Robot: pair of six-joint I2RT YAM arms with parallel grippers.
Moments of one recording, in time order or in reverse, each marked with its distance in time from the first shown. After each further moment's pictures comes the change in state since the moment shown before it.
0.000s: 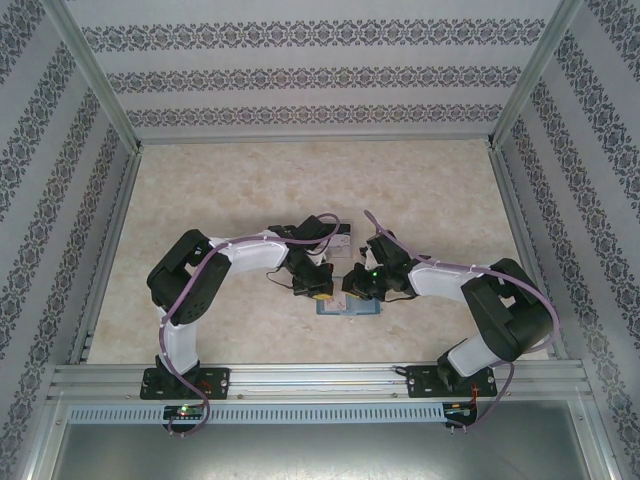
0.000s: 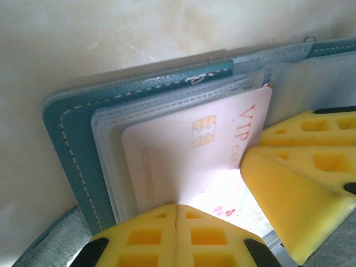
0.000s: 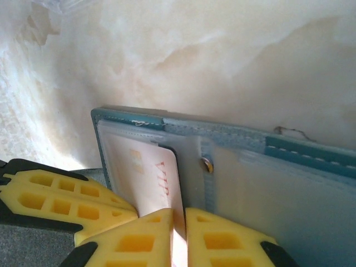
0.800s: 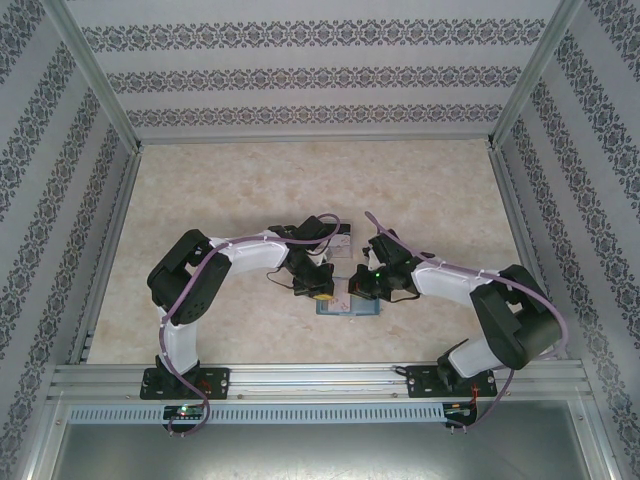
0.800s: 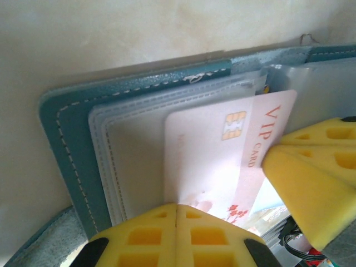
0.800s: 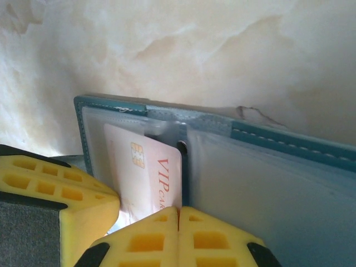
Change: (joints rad) left arm 0.000 0.001 0.000 0.004 0.004 0.000; right arm -0.008 -0.057 0.040 -0.179 0.078 -0.096
